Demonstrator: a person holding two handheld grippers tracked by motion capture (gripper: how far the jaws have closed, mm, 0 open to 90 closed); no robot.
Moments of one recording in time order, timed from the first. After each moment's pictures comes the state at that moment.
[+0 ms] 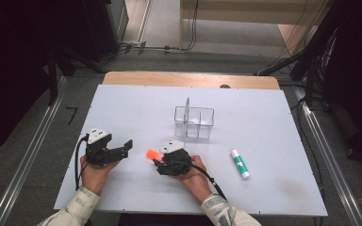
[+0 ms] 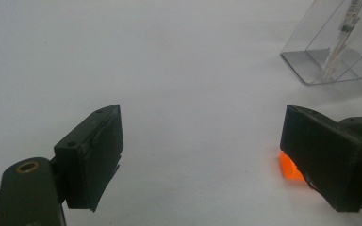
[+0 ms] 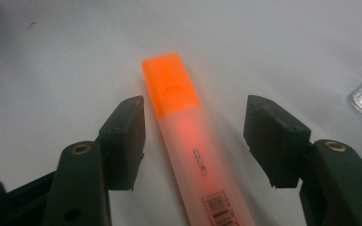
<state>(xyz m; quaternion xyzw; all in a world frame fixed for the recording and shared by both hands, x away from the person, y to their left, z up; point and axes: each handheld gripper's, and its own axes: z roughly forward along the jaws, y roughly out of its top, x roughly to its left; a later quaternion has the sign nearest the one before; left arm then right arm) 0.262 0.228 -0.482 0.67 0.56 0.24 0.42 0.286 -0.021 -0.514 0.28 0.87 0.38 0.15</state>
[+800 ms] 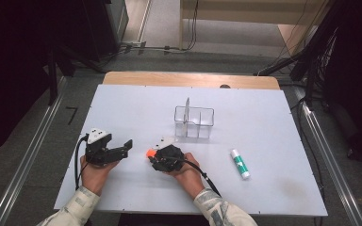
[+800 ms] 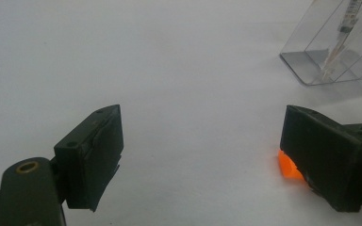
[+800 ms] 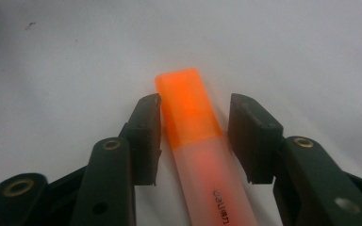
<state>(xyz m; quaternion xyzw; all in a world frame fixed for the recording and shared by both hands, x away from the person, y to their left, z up) 0.262 0.228 -0.482 0.67 0.56 0.24 0.42 0.297 0.000 -0.515 0.27 0.88 0.36 0.13</state>
